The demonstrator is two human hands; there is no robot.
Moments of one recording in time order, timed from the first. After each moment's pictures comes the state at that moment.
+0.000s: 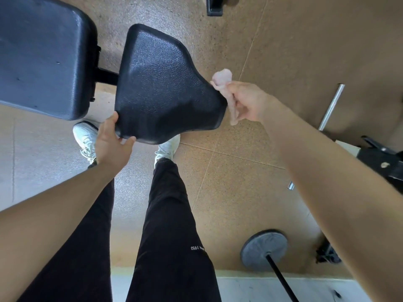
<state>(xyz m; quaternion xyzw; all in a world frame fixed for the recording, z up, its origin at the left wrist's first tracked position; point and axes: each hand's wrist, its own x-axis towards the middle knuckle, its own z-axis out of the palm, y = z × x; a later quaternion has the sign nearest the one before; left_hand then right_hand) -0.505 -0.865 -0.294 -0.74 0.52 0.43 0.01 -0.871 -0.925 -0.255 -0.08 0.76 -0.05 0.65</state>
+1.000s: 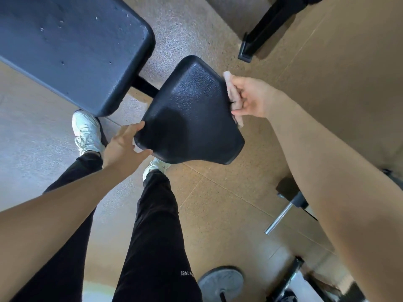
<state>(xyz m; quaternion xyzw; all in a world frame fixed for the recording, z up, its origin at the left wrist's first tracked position) -0.474 -0.866 -0.313 -0.71 0.53 0.46 -0.03 -0.806 -1.061 -0.276 -0.19 0.72 0.05 0.66</state>
